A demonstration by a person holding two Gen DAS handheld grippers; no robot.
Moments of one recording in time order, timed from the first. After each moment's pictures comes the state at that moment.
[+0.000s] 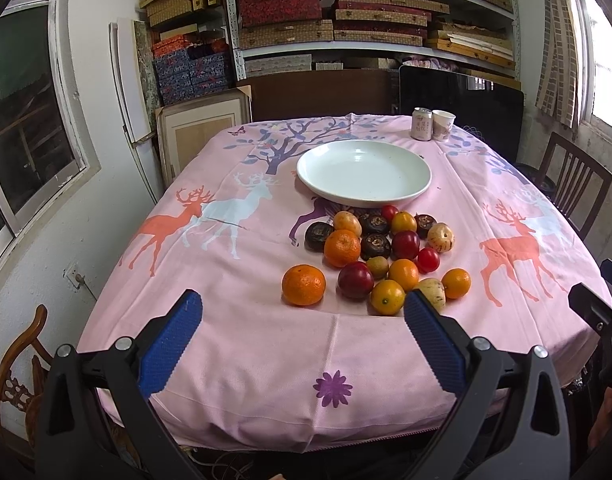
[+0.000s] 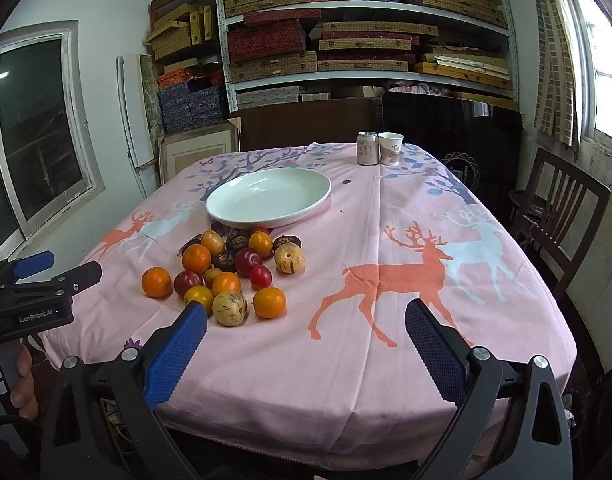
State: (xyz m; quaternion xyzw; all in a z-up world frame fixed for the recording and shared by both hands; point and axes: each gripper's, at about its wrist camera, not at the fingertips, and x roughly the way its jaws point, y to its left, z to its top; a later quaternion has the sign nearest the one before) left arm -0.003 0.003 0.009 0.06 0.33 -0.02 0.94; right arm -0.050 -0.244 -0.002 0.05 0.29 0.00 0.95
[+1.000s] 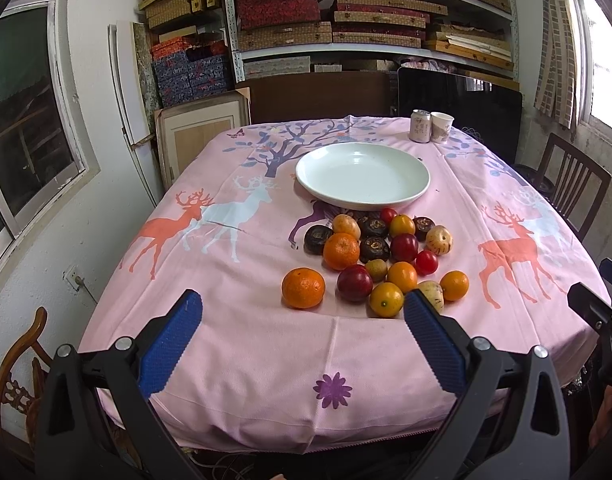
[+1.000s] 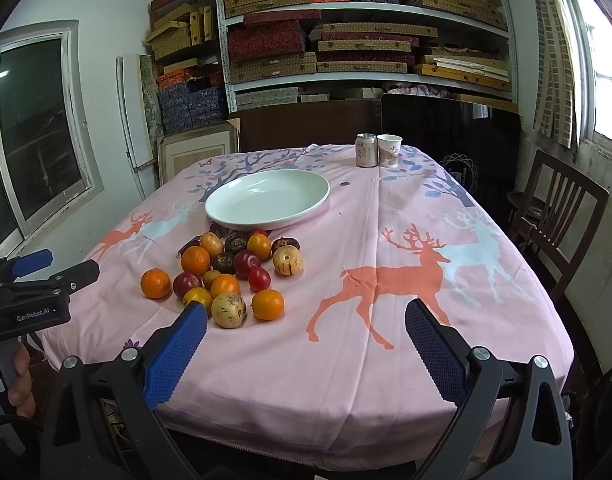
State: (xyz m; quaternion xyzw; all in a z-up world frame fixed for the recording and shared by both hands) left arm -0.003 0.001 0.015 0.06 0.33 -0.02 0.94; right arm -0.053 -0.247 0.008 0.06 0.30 0.00 0.95
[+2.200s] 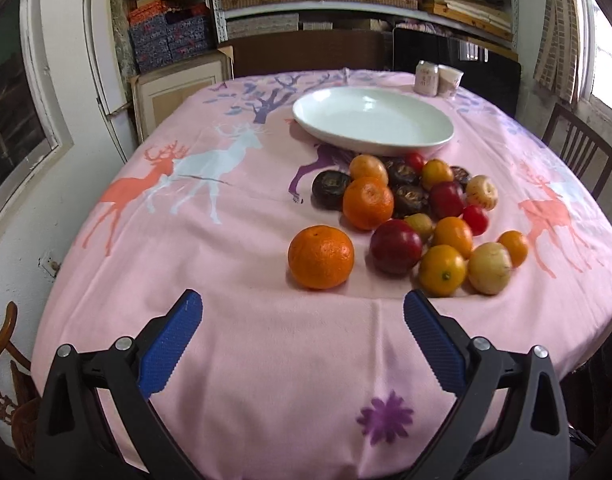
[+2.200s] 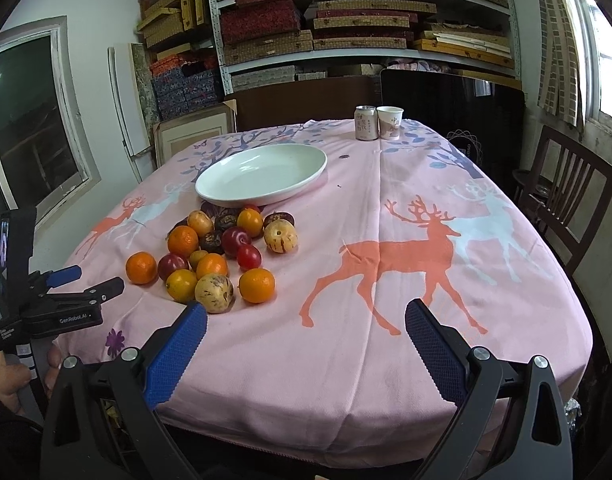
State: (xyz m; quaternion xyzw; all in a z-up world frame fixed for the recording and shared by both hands) left arm 0.072 0.027 -0.072 0.06 0.39 -0.05 0.92; right arm -0.025 -0.253 -0.032 0.07 0.33 0.00 0.94
